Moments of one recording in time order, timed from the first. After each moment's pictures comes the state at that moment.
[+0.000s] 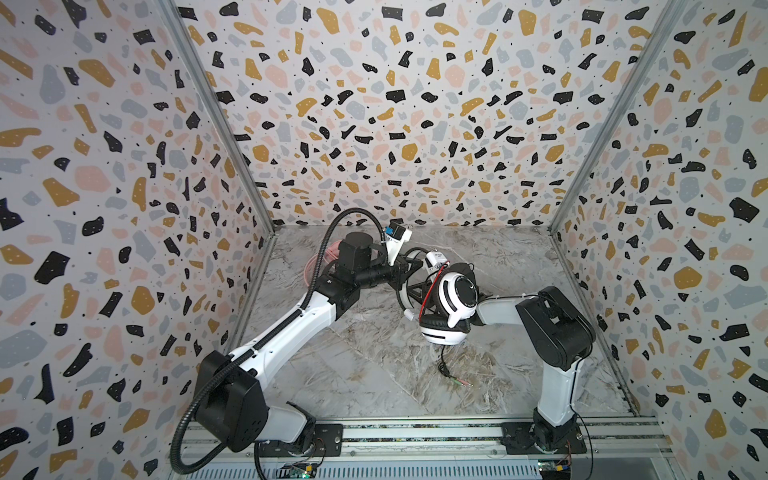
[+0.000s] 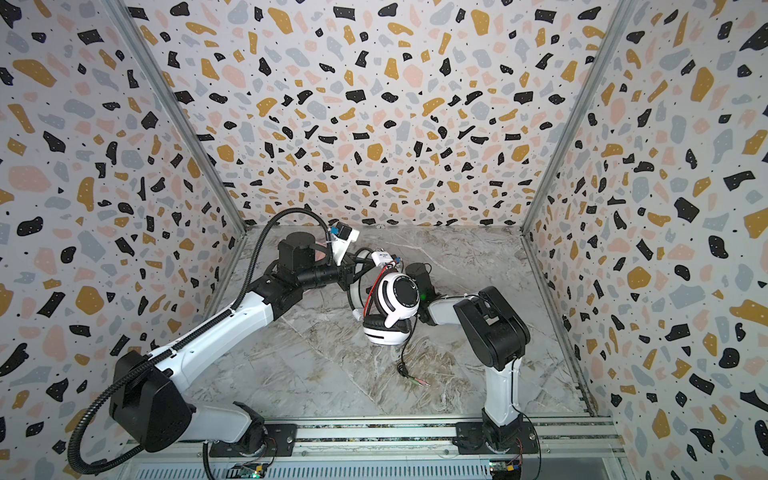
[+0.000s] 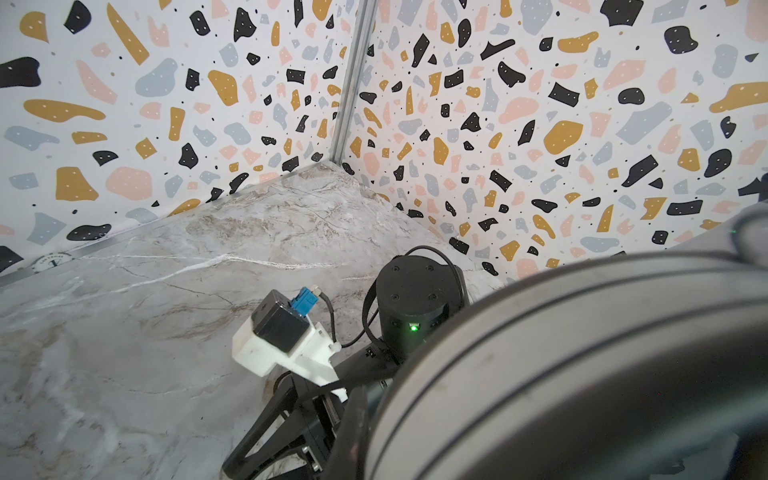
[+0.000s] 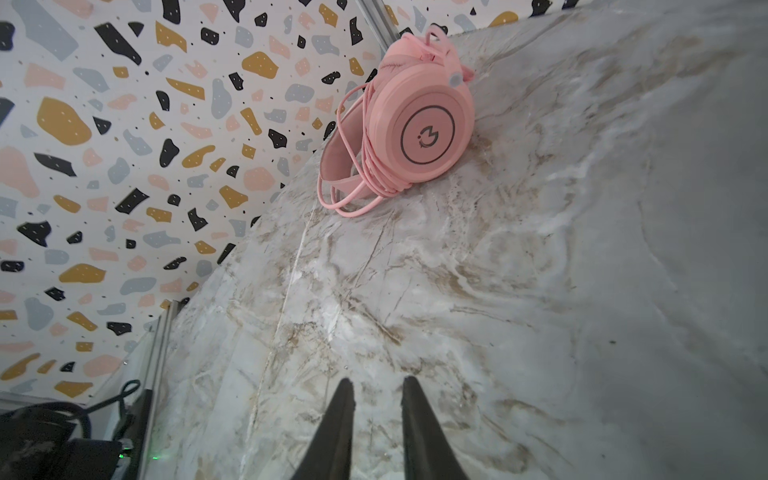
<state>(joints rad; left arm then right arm) -0.51 1.40 1.15 -0.06 0.58 -0.17 0.55 1.94 0.97 0.60 -0.64 0.40</state>
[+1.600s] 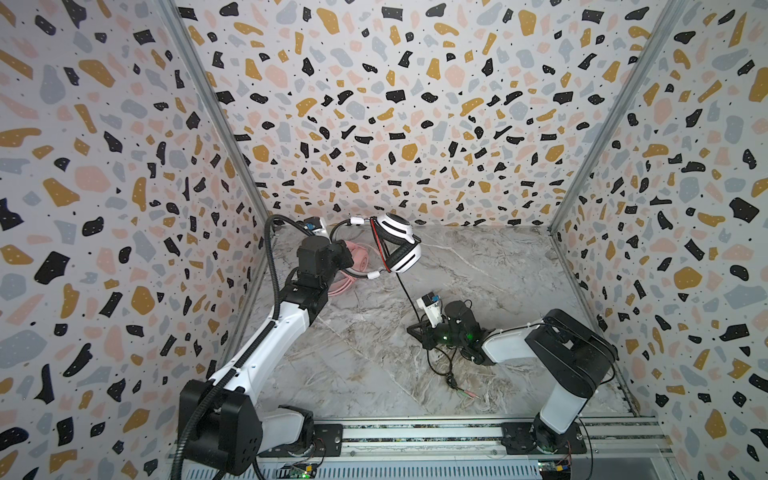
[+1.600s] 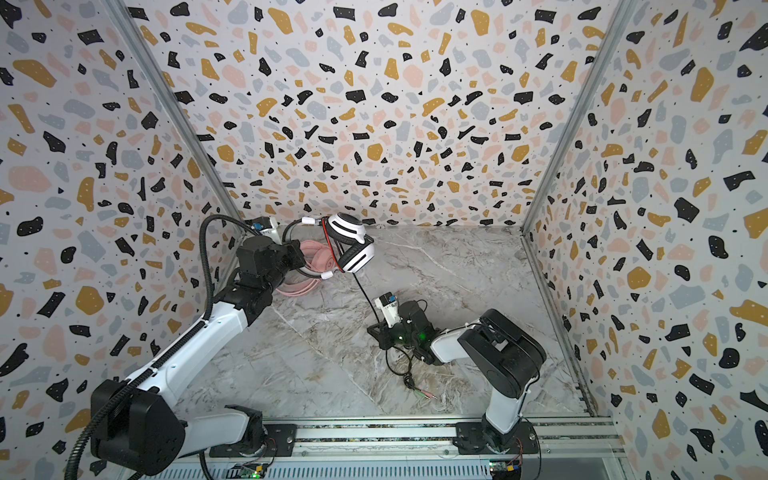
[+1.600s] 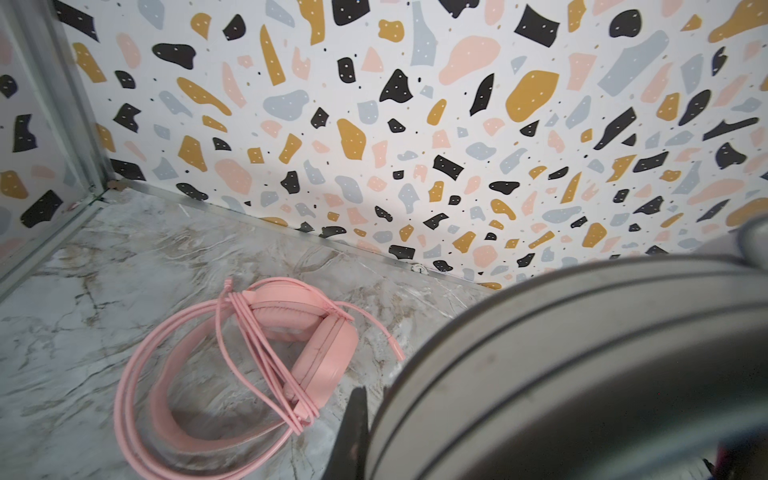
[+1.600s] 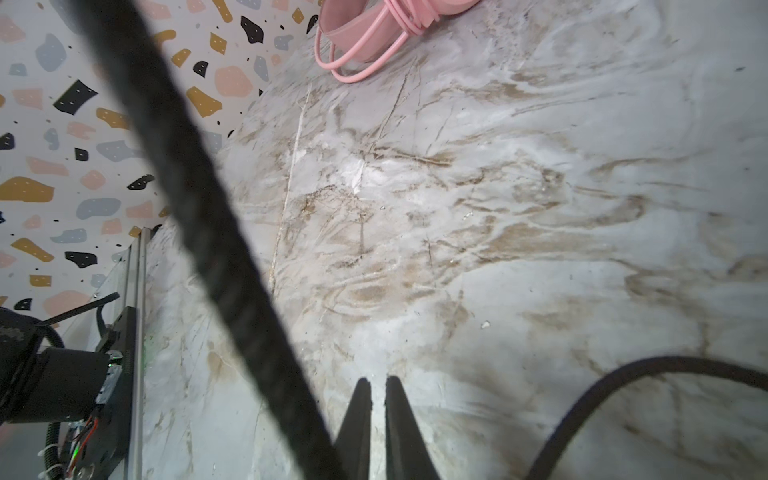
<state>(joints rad) -0.25 1.27 1.00 -0.02 -0.15 -0.46 0.78 1.72 0.62 0.60 -0.38 0.39</state>
